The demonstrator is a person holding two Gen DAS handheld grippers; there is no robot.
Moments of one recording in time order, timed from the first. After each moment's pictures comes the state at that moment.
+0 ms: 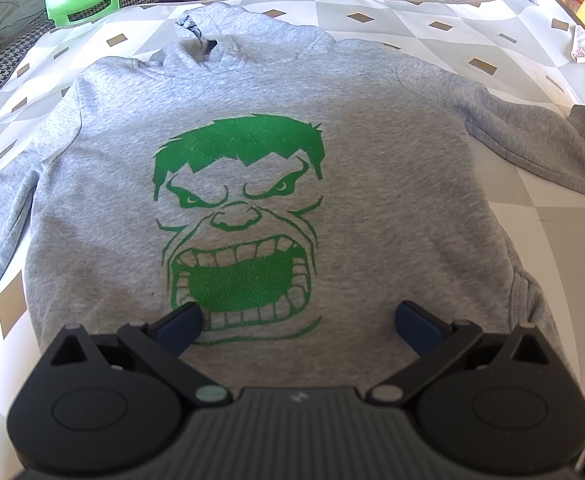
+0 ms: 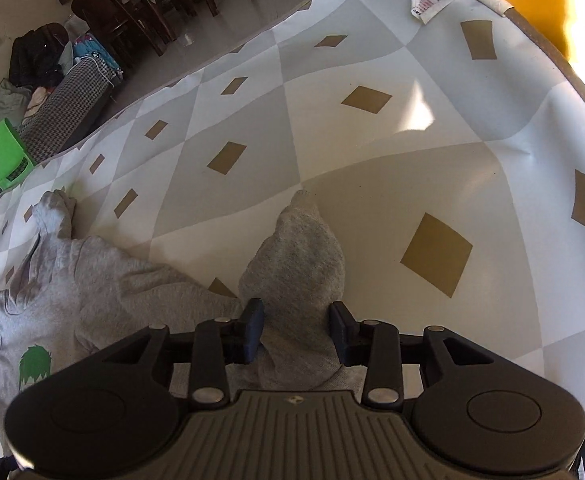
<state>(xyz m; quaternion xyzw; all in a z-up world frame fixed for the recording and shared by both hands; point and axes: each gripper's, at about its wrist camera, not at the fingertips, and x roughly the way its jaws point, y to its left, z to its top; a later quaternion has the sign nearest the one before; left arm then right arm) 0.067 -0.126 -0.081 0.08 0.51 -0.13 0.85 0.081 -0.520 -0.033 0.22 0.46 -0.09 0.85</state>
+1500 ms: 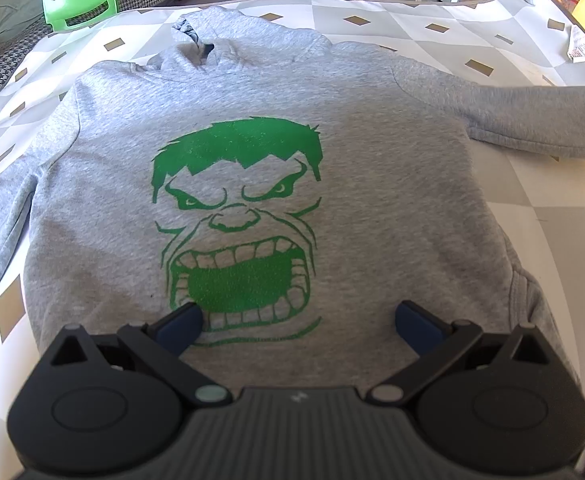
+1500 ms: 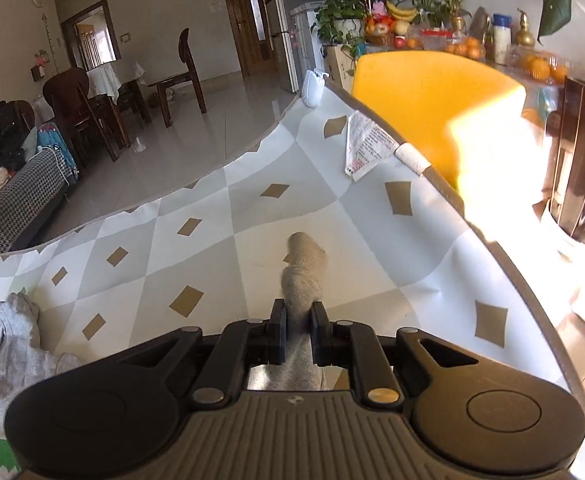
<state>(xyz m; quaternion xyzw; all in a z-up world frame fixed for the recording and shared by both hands) 0.066 -0.125 -0.082 0.09 0.50 -0.13 0.85 0.056 -0.522 0.049 0.16 0.31 -0.23 0.91</state>
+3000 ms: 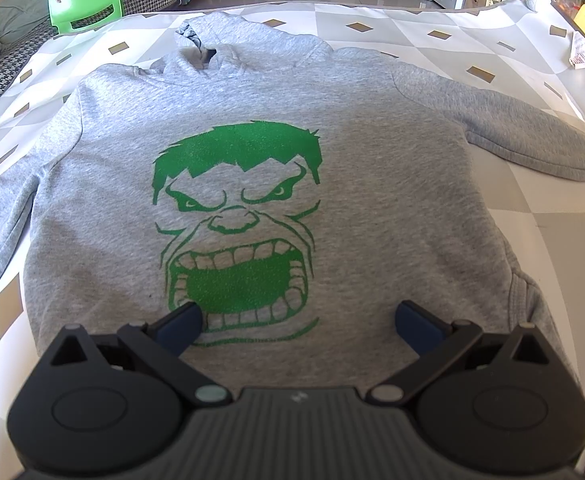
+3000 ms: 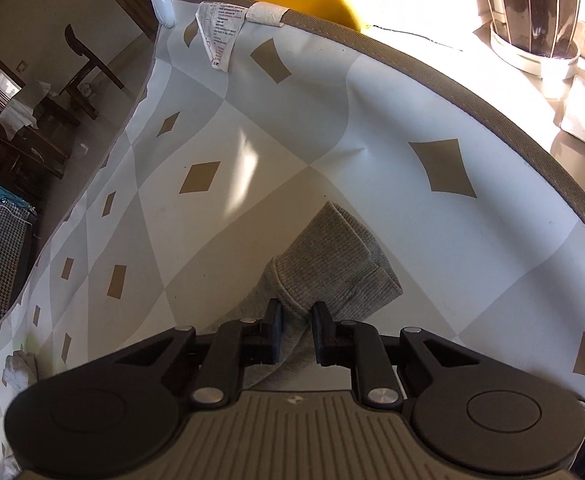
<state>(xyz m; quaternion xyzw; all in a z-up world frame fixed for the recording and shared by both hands) 0.063 -0.127 -0.083 0.08 0.49 -0.13 0.86 0.037 -0.609 -0.038 0.37 0.38 -0.28 0.80</state>
